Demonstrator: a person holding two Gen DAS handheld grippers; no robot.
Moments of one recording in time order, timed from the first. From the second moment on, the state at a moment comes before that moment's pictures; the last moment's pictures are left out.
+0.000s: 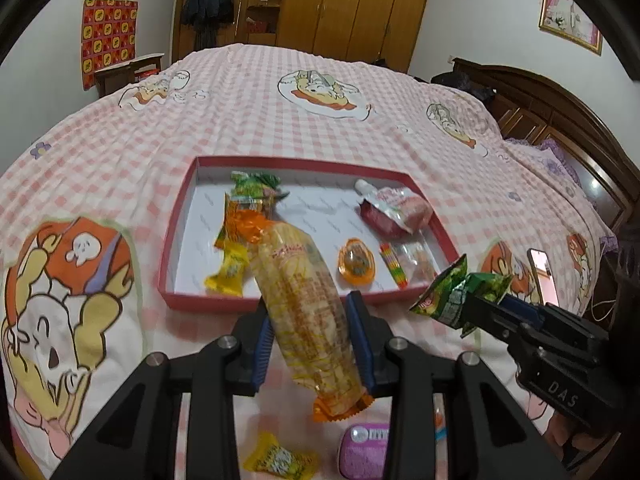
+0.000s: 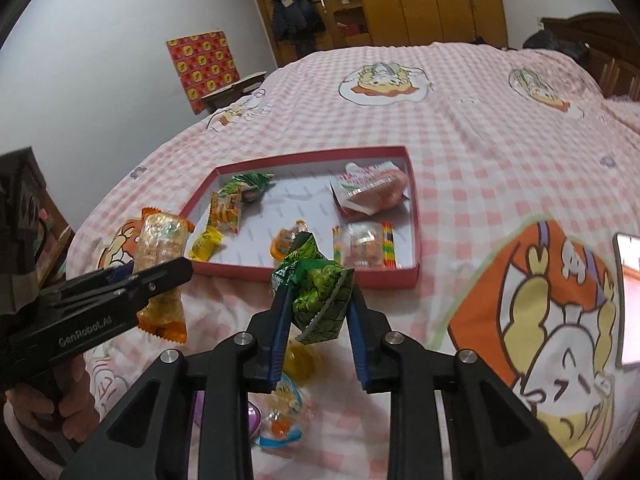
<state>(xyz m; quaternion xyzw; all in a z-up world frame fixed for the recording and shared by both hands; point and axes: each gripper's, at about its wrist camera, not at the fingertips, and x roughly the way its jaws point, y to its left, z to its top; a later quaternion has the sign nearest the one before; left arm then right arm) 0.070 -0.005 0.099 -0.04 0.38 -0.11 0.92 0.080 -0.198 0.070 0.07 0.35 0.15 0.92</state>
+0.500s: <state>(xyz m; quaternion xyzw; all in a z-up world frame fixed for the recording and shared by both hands) 0.125 -0.004 0.092 -0.04 0.37 -0.10 0.92 0.129 -0.174 0.089 0.05 0.35 0.16 0.92</state>
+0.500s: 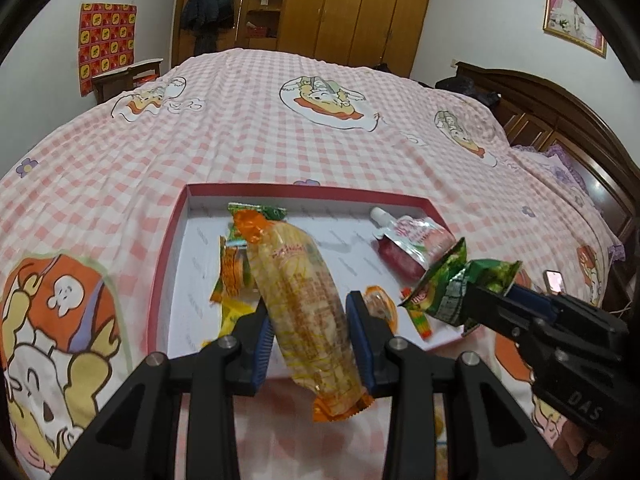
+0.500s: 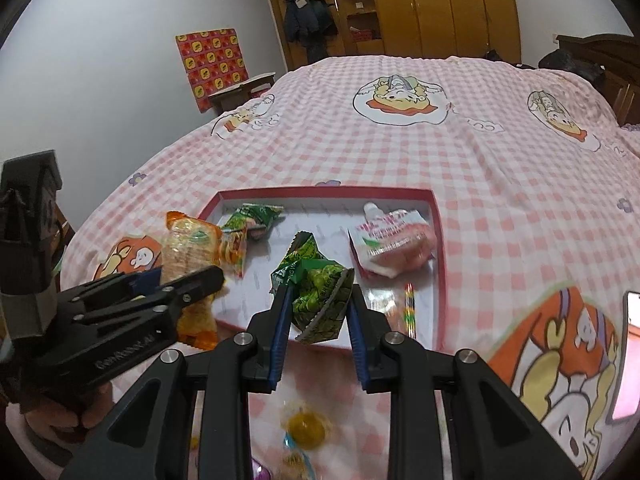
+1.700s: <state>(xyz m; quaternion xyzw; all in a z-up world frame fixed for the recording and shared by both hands) 0.187 -0.007 0.060 -0.02 0.36 -0.09 0.93 0.205 -0.158 0.040 0.08 0.38 0.17 0.91</state>
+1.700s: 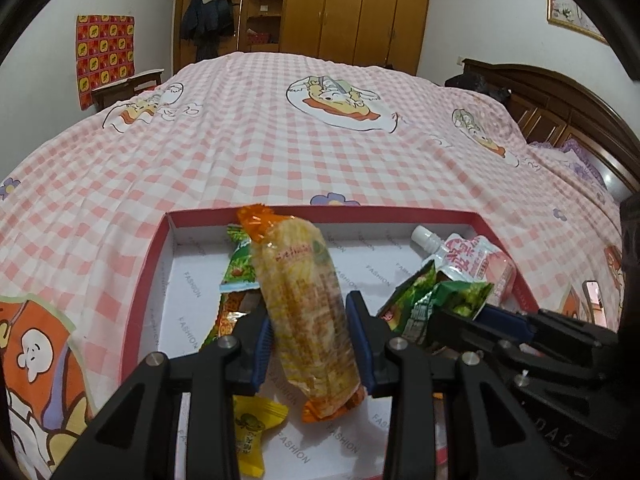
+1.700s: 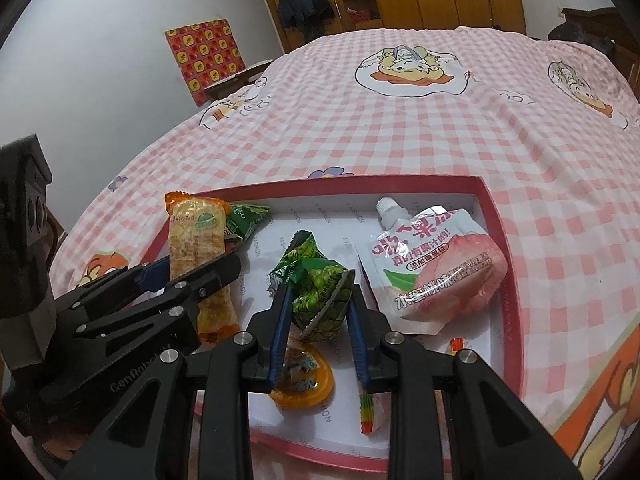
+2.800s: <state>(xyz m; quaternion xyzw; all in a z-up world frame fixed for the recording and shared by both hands) 0.144 0.005 0.085 -0.03 0.38 -0.11 0.92 0.145 -0.176 0.069 0.10 0.33 0.18 0.92</state>
